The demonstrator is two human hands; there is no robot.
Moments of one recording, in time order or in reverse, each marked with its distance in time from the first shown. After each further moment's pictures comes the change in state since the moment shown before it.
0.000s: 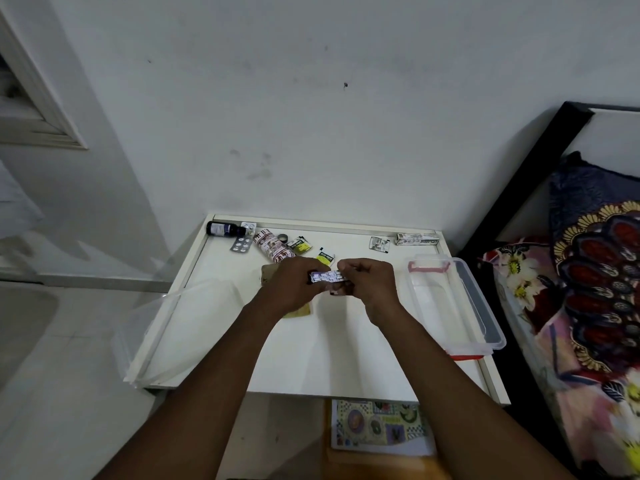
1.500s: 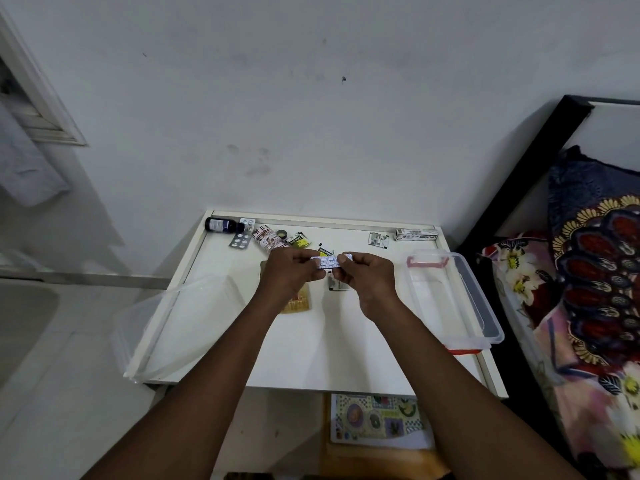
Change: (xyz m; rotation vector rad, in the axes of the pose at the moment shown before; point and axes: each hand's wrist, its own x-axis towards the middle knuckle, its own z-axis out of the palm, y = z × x) left_hand -0.001 0.018 -0.004 -0.776 0.136 -0.445; right_hand -0.009 -0.009 0.009 0.189 0.056 0.068
